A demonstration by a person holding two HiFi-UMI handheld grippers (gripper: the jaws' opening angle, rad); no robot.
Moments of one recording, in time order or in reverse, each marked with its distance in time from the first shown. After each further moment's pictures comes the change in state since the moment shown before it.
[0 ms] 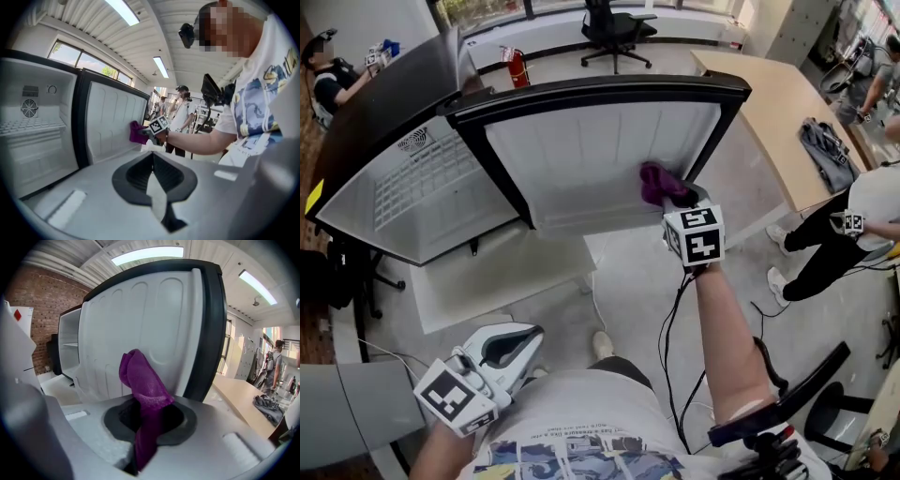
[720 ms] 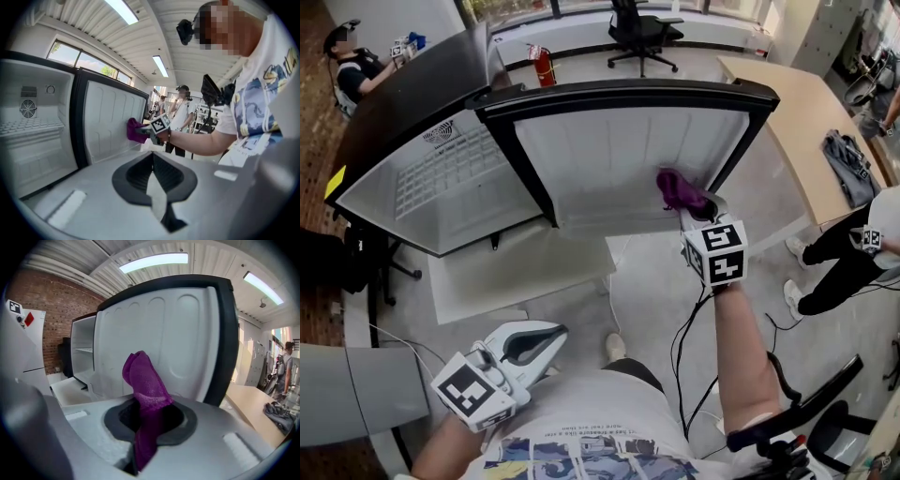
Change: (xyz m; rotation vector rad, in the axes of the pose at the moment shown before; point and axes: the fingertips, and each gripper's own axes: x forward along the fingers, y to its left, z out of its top) left arm 0.009 -0.009 0.001 0.007 0.009 0.001; right arm -0.019 0.027 0.019 -0.037 -0.080 0.095
